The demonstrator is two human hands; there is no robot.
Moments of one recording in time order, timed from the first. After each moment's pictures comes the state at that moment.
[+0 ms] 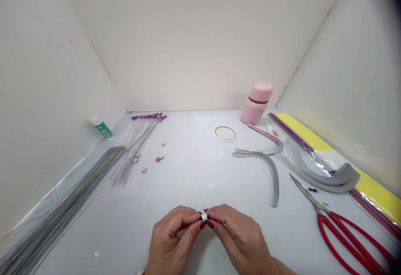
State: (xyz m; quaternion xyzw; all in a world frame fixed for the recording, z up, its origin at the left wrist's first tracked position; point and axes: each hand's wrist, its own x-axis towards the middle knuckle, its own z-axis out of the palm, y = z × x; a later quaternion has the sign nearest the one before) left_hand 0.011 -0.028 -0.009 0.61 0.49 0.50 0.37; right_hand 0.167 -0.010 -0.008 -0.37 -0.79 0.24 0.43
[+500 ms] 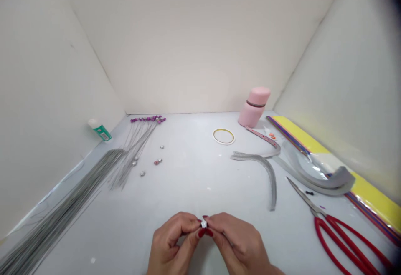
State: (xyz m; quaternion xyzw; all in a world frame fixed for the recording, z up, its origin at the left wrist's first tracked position) left_hand 0.015 -0.030 -0.011 0.59 0.47 0.52 0.40; right_hand 0.168 -0.012 -0.006 -0.36 -0.81 0.20 0.42
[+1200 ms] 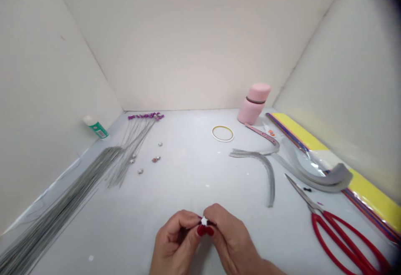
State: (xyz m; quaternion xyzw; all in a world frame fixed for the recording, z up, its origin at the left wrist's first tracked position) left_hand 0.027 -0.035 -0.011 0.37 0.49 0.55 0.57; right_hand 0.160 -0.013 -0.008 -0.38 -0.79 0.26 0.41
